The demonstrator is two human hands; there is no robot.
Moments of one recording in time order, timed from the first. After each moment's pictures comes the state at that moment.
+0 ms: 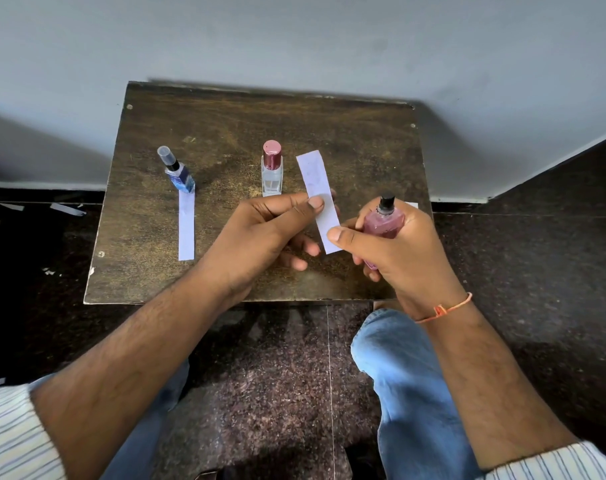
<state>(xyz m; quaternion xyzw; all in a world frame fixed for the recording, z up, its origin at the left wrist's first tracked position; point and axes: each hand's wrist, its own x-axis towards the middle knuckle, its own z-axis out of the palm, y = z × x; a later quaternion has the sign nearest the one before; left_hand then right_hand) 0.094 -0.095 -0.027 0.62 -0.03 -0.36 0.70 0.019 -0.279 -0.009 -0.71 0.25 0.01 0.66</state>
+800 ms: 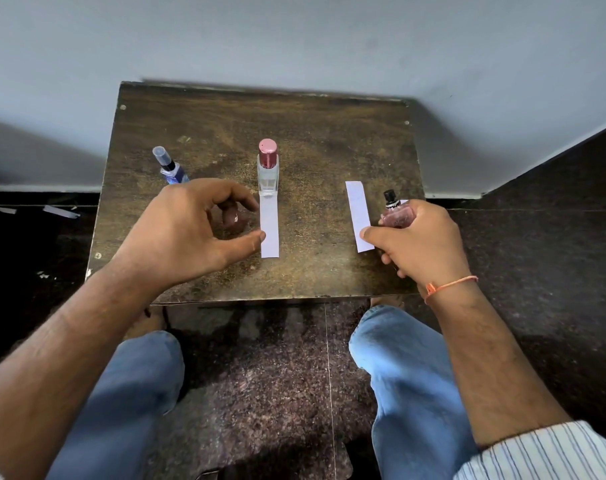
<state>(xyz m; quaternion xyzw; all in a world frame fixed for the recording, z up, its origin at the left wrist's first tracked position) 0.125 -0.027 -0.022 0.89 -0.26 -0.11 0.36 0.021 -0.310 -0.021 -0.83 0.39 0.03 0.40</state>
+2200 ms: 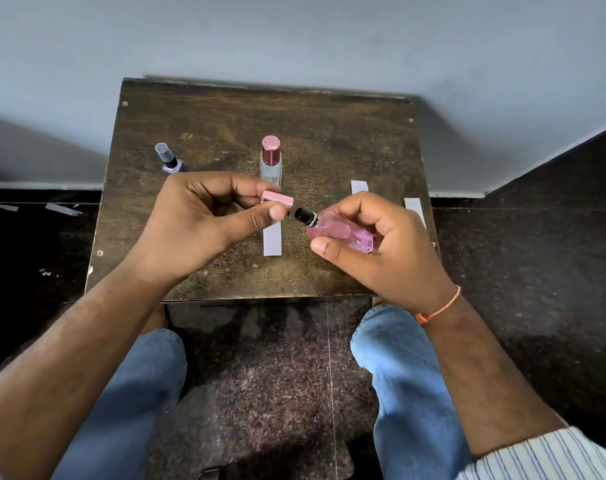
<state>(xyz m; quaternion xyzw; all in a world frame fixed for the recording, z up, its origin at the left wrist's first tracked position) 0.119 -0.042 -0.028 0.70 -0.20 -0.18 0.66 0.012 -0.282 -0.021 -0.85 0.04 -0.03 0.53</state>
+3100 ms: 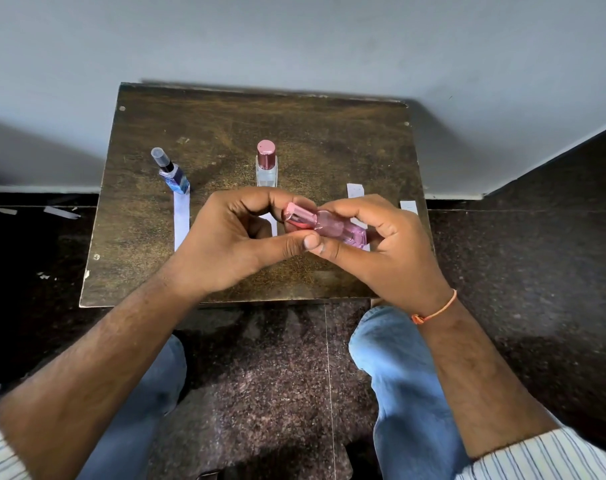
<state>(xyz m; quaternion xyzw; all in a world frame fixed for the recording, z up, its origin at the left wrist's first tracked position) 0.107 -0.068 -0.035 0.66 -0.26 -0.24 0.66 0.015 -0.288 -0.025 -0.87 0.00 -0.09 0.49</state>
